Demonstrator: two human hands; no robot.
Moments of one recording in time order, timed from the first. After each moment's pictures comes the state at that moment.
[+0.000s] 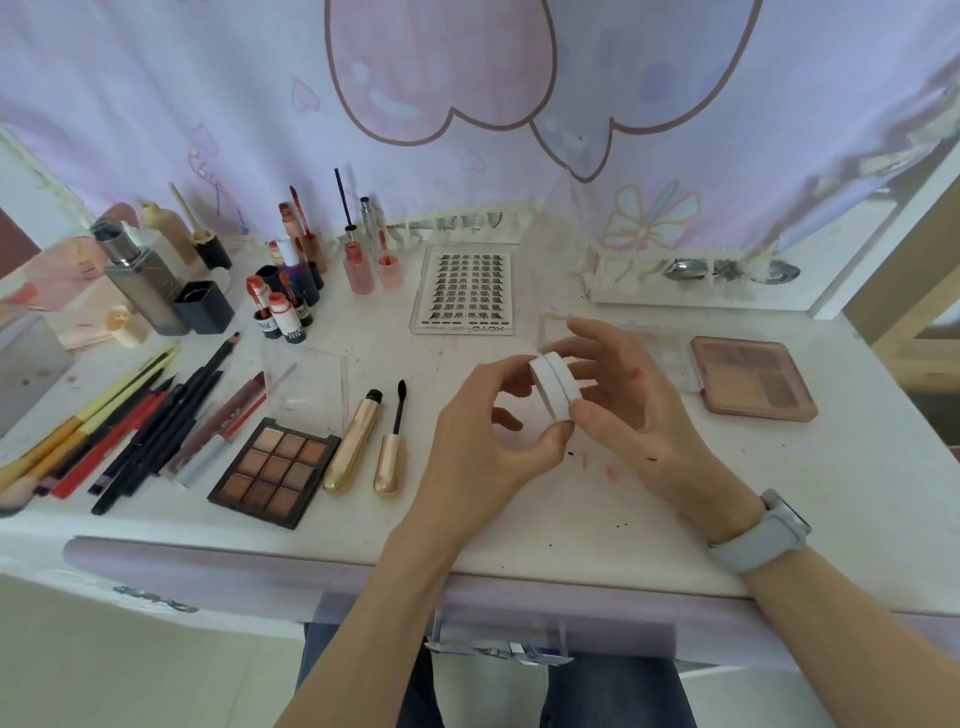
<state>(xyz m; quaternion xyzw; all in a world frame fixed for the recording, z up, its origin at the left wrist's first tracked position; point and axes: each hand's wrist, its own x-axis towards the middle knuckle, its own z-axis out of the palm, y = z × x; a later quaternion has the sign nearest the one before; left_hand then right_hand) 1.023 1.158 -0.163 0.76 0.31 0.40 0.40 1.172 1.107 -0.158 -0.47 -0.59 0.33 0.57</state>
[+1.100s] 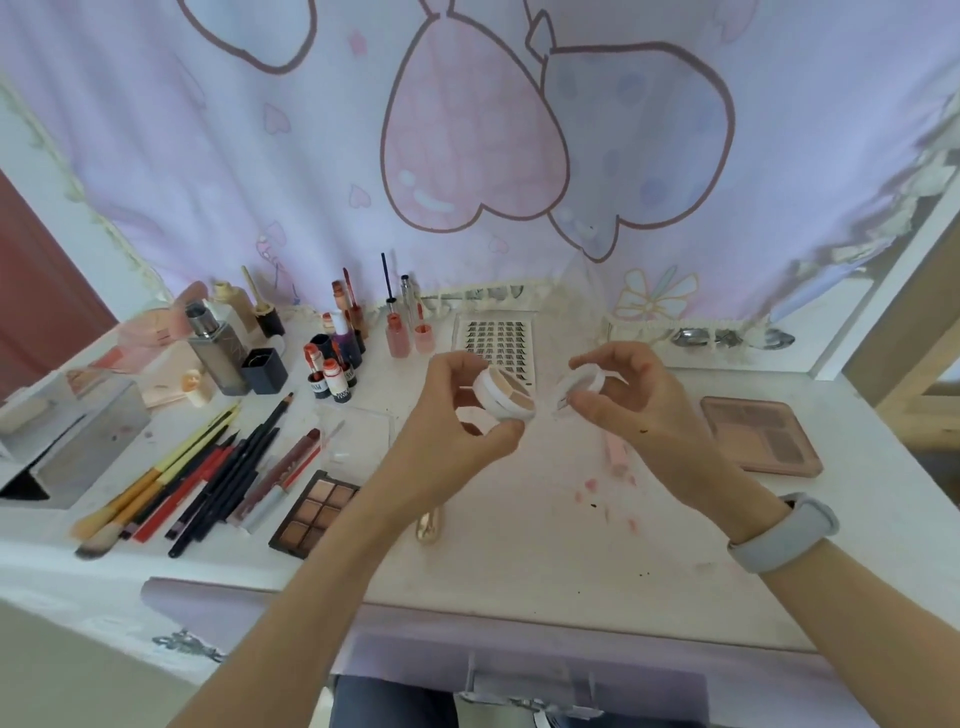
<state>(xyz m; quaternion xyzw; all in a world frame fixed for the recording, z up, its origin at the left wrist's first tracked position) 0.982 1.202 -0.117 0.74 0.32 0.35 0.48 1.169 1.130 -0.119 -0.49 -0.50 0.36 0.62</state>
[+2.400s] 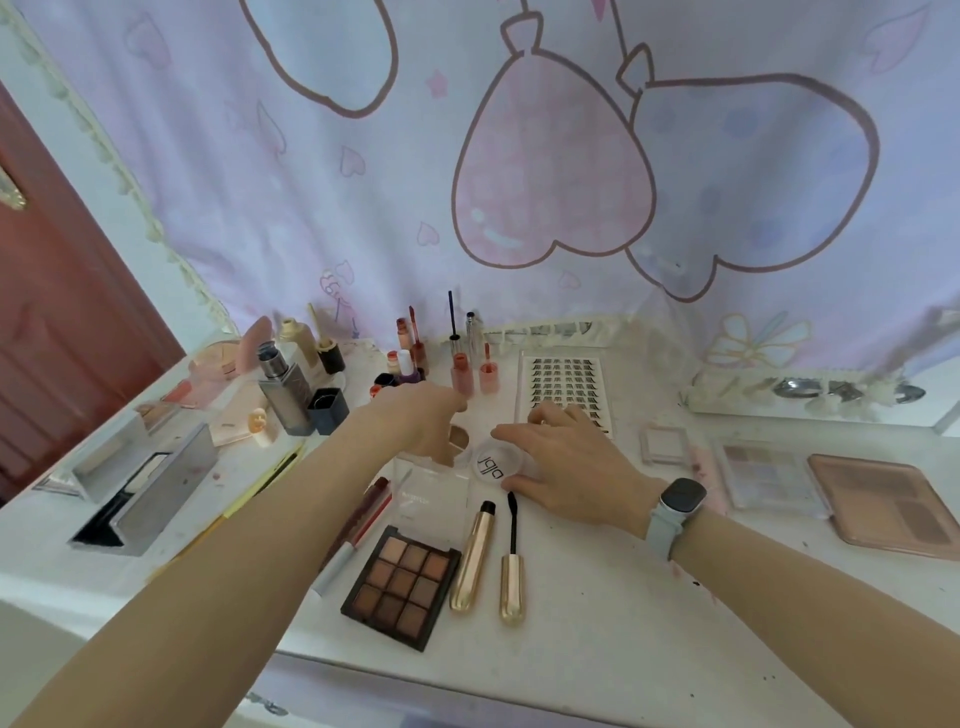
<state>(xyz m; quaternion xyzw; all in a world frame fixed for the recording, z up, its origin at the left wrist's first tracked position) 0.949 1.342 -0.102 0.88 0.44 -0.17 0.03 1.111 1.244 -0.162 -0.58 -0.80 -0.04 0.14</state>
